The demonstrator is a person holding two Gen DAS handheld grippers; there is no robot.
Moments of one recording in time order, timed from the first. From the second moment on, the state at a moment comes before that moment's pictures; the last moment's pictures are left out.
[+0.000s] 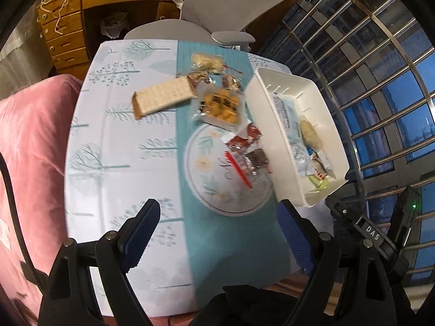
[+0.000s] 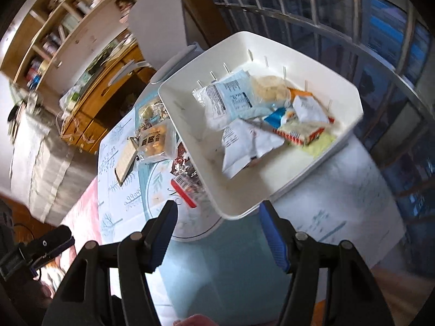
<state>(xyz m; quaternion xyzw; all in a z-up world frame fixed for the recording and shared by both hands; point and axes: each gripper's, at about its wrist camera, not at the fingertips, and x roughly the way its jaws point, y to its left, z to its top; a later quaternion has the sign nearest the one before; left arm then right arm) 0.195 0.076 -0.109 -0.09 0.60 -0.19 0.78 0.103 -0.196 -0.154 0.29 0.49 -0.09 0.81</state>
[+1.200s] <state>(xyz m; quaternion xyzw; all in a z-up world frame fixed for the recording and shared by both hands) 0.384 0.065 -0.225 0.15 0.58 -0.29 0.75 0.163 -0.130 -0.253 0.43 0.45 -0.28 0.73</state>
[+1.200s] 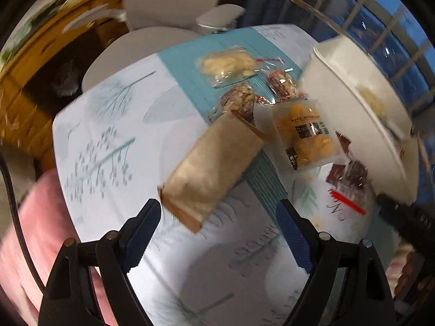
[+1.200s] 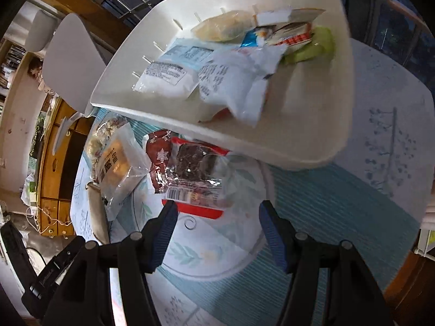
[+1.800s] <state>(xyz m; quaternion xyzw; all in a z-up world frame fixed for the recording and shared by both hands) 0.418 0.010 -0.264 0.26 0.57 -0.32 0.71 0.215 -0.122 -0.276 0.36 0.42 -0.36 0.75</state>
